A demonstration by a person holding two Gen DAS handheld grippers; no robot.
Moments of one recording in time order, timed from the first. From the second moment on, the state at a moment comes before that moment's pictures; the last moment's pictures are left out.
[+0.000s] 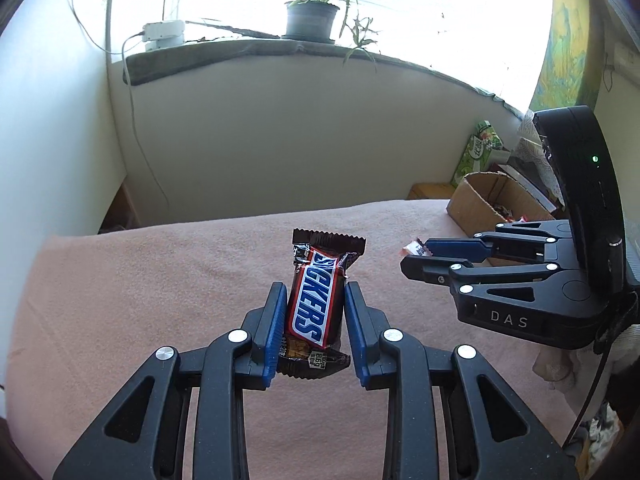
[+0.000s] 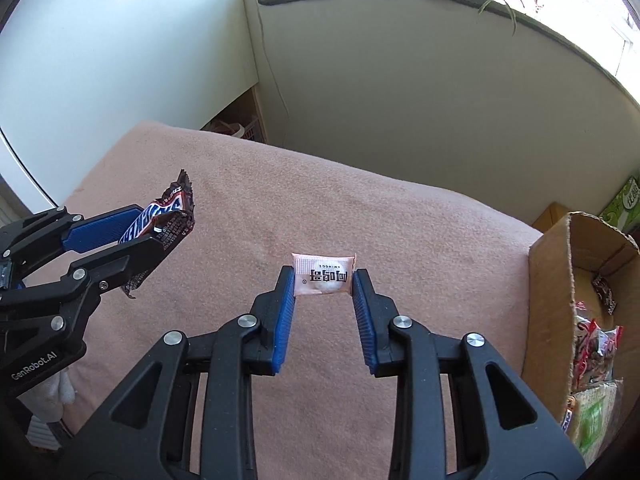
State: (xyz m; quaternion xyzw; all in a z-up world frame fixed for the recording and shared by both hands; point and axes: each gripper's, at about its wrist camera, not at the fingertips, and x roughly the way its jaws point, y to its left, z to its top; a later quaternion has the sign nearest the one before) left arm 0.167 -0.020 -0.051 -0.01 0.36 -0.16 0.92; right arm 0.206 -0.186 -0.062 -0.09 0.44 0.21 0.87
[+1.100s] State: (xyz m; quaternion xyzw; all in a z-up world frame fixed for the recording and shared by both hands) left arm 0.224 -0.236 -0.029 0.02 0.36 -0.29 0.89; right arm 0.179 -0.404 -0.034 -0.02 0.40 0.07 0.92
